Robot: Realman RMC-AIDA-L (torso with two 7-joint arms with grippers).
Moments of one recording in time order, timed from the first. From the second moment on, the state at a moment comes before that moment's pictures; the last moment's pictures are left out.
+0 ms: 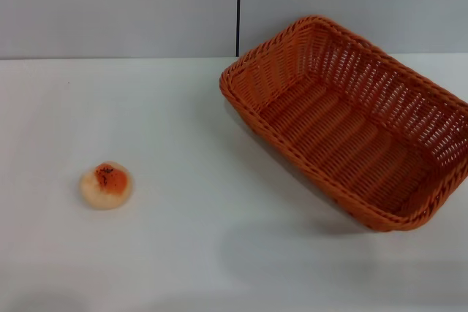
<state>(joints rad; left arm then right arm) 0.00 -2.06 -2.82 -0.05 1.05 -1.75 2.59 0.31 2.08 -0.25 0.12 -1.02 -1.91 0.35</state>
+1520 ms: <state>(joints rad) -0.03 -2.06 -2.82 -0.05 1.05 -1.67 2.59 0.34 2.07 -0.36 -1.24 -1.99 -1.64 2.09</state>
